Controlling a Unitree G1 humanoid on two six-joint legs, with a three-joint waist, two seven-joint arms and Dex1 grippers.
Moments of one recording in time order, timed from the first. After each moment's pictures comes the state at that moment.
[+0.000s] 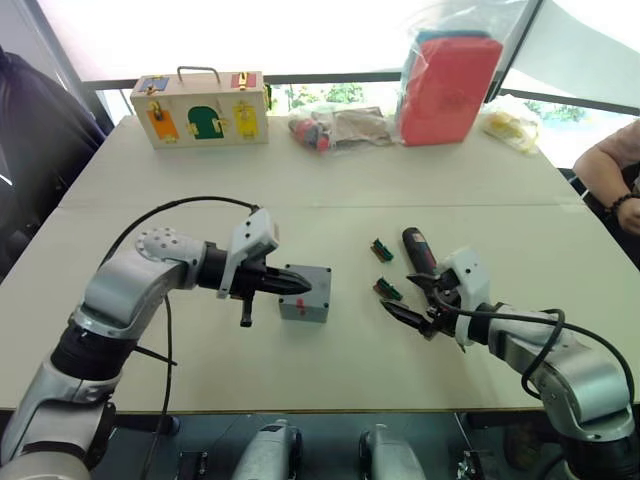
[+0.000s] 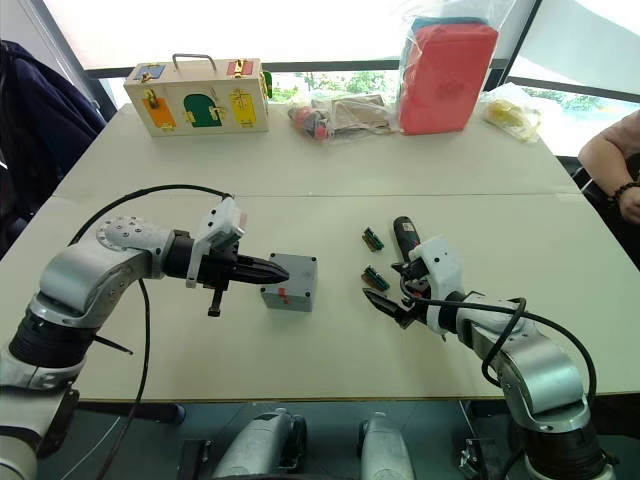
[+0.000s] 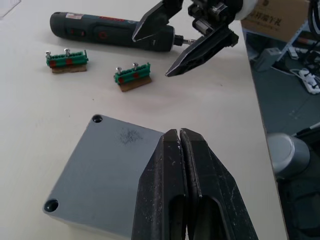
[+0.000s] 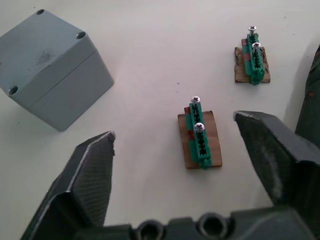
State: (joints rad) left arm -0.64 0.72 -0.18 -0.24 -0.49 0.77 -1.20; right arm -0.13 -0.56 -0.05 -0.54 0.39 0.92 0.54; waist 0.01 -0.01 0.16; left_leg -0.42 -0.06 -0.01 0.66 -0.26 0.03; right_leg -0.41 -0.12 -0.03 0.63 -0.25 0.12
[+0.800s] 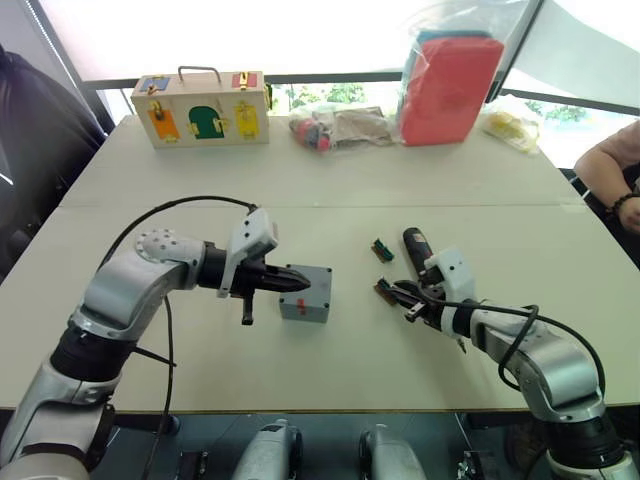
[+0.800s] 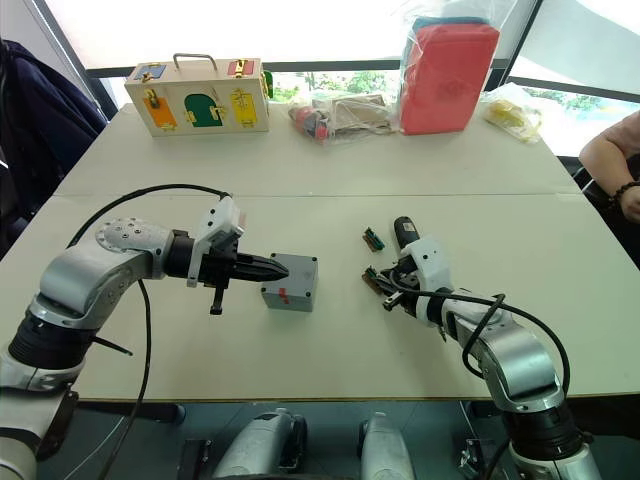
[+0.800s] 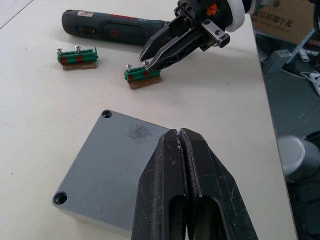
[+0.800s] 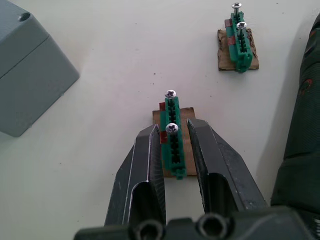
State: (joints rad) left arm -0.59 0.73 -0.18 -0.26 -0.49 0.78 -1.15; right arm -0.18 -0.55 0.01 -0.43 0.34 0.88 0.50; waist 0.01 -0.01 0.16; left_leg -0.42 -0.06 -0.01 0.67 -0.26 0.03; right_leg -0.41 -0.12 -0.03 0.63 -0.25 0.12
